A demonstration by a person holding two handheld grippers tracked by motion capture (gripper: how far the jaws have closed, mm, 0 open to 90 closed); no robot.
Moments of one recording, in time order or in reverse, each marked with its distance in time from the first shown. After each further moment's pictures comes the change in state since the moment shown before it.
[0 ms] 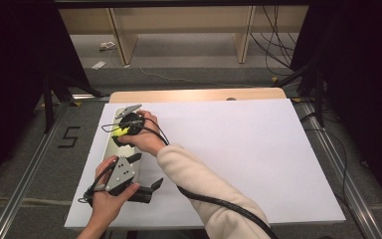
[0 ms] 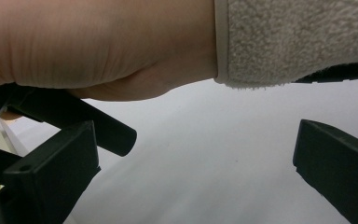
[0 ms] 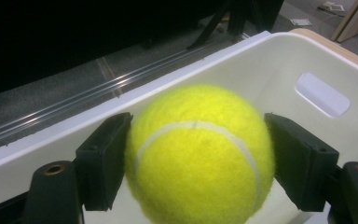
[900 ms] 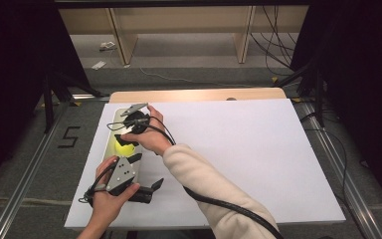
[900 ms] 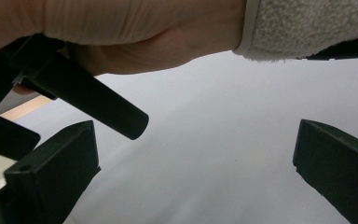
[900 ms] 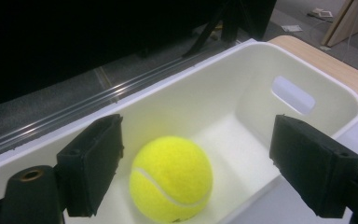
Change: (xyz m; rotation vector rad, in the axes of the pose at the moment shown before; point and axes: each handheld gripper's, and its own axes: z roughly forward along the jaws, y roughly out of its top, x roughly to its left) left arm 0.000 0.000 0.001 0.003 -0.002 0.001; right arm -0.005 -0.001 -0.022 -0.040 -0.016 0.026
